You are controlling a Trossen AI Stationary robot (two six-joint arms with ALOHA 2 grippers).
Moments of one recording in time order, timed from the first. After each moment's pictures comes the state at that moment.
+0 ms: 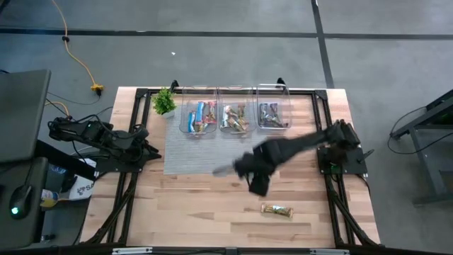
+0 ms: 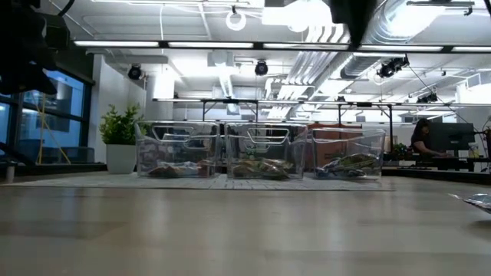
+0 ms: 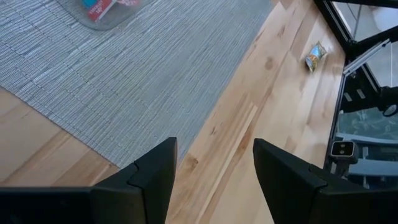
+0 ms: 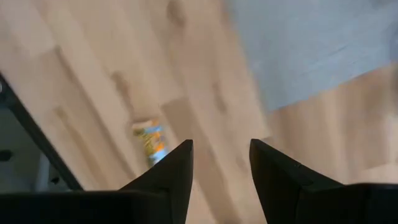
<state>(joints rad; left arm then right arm) -0.28 0.22 0.53 -1.02 -0.20 -1.03 0.26 1.89 1.87 -1.51 -0.02 0.65</state>
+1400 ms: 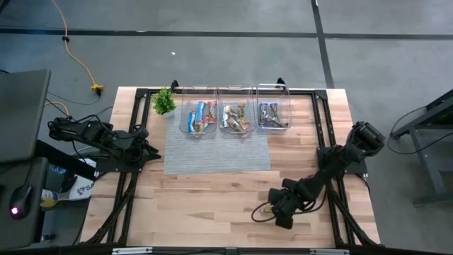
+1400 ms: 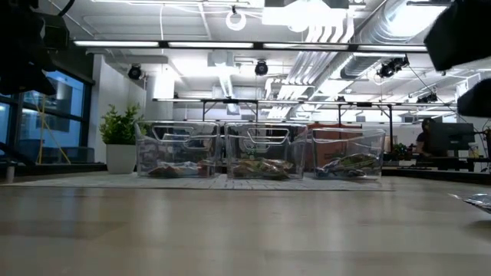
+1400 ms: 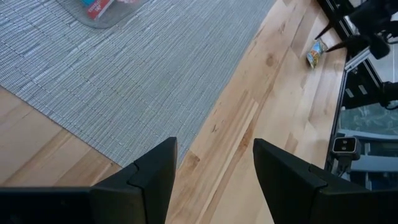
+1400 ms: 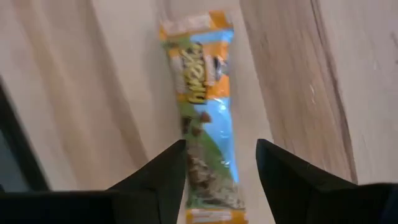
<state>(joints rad) -0.28 0.22 0.53 -1.02 -0.18 -1.02 0.69 1.67 0.97 -0.60 -0.01 1.00</state>
